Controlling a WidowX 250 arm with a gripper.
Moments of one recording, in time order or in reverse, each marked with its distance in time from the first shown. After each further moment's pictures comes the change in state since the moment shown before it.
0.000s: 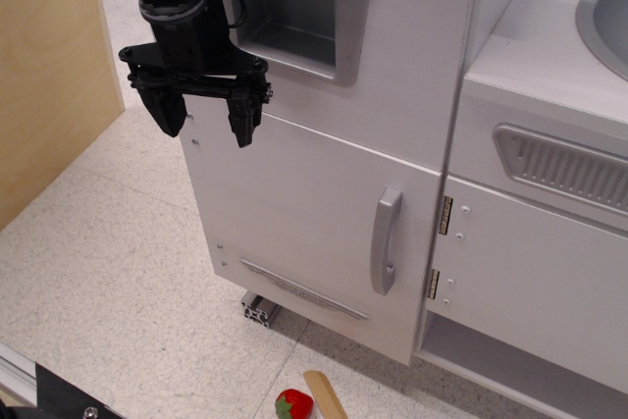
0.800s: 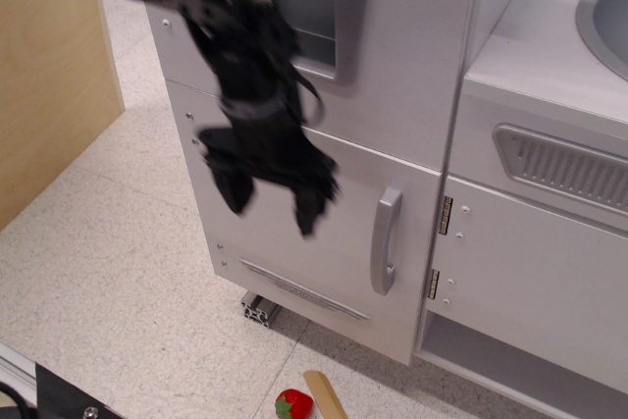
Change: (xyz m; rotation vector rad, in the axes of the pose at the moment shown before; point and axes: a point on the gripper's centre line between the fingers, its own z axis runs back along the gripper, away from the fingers) arm -0.045 -0.063 -0.043 -0.047 0.052 -0.205
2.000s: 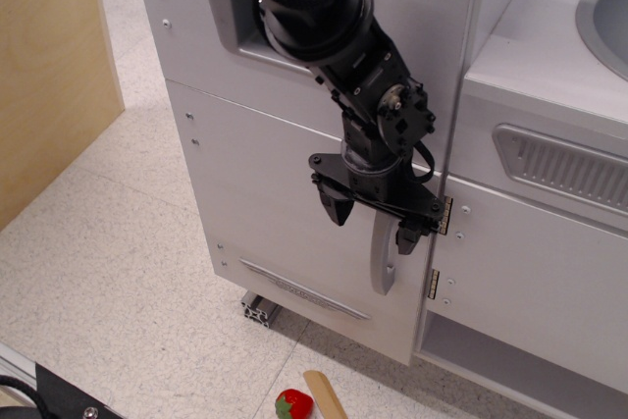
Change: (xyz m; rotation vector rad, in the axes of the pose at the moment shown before) arm 0.047 -0.057 -0.040 0.069 -0.205 -0.091
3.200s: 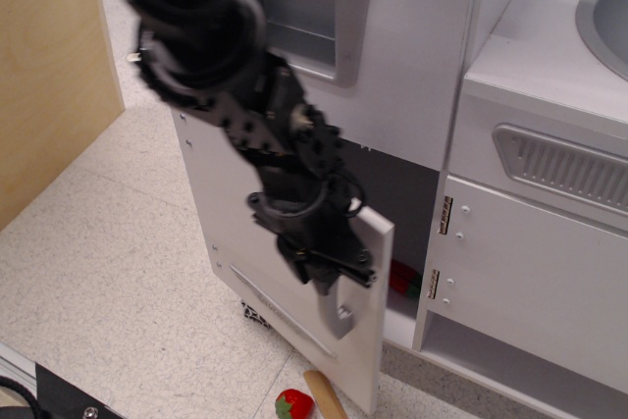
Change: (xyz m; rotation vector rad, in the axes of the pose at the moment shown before) arm -0.060 0.027 0.022 -0.094 0.058 -0.090
